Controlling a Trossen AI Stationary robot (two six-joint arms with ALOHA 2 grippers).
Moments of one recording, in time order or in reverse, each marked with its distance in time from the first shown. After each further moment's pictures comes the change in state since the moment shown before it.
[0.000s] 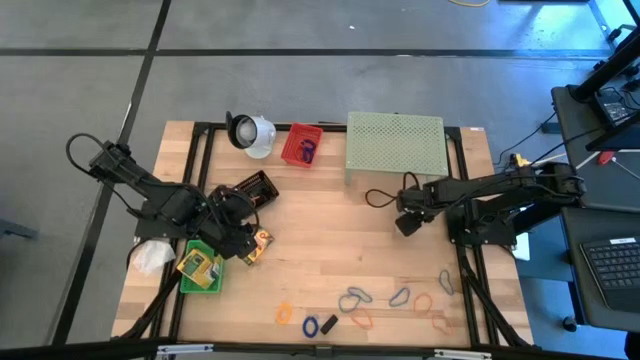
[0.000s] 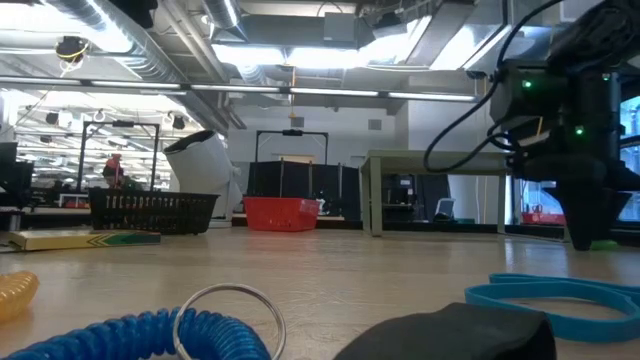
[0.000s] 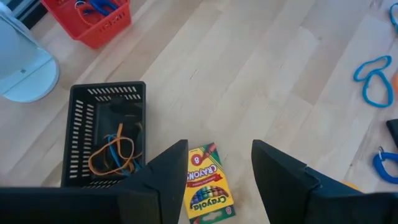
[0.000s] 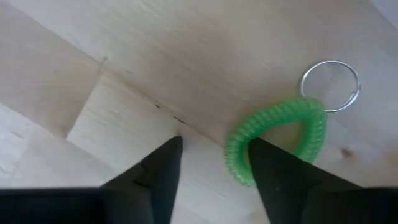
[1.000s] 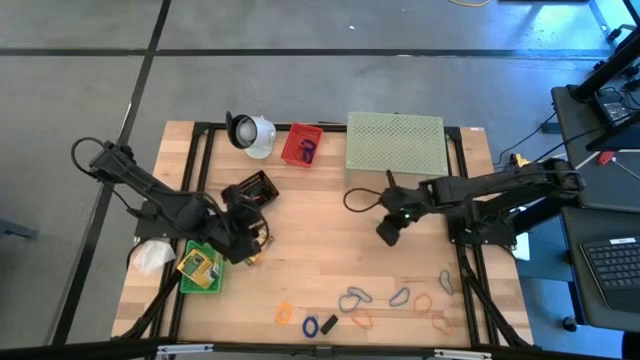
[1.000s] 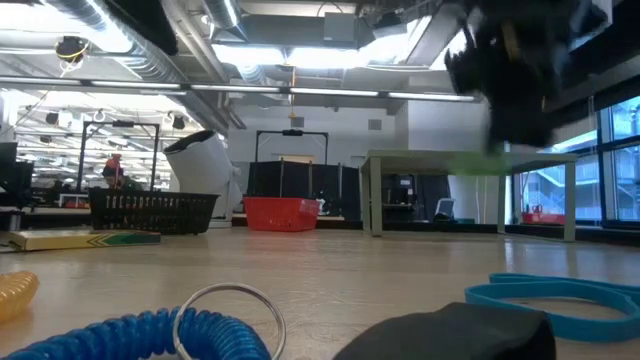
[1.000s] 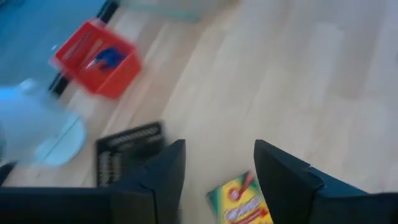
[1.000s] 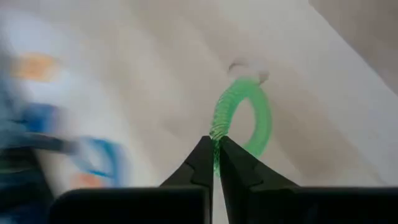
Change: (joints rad) left arm 0.006 0.003 -0.162 0.186 -0.151 0.286; right arm 0.160 -0.011 0.286 0.213 -0.127 -0.089
